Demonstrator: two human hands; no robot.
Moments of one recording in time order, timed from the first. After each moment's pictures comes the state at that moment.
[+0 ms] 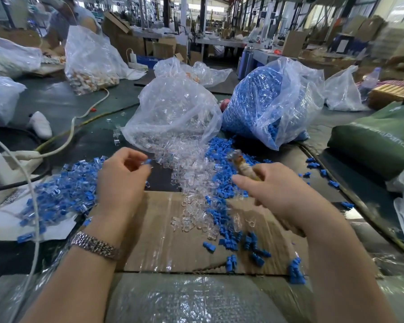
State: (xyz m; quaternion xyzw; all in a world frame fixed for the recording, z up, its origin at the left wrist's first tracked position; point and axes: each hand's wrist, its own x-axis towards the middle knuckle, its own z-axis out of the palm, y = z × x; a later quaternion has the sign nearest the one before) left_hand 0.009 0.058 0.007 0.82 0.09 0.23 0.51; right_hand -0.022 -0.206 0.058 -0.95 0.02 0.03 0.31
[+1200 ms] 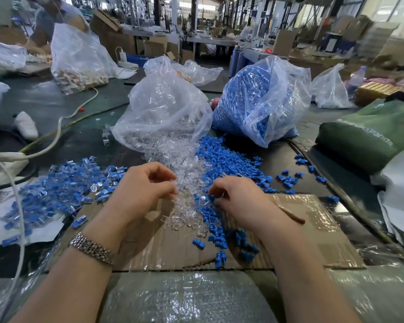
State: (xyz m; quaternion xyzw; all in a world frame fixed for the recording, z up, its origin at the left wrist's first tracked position) left_hand 0.004 0.036 0.004 0.83 -0.04 -0.01 0.56; right_hand -0.007 -0.188 0.012 -0.98 -0.10 0.02 0.18
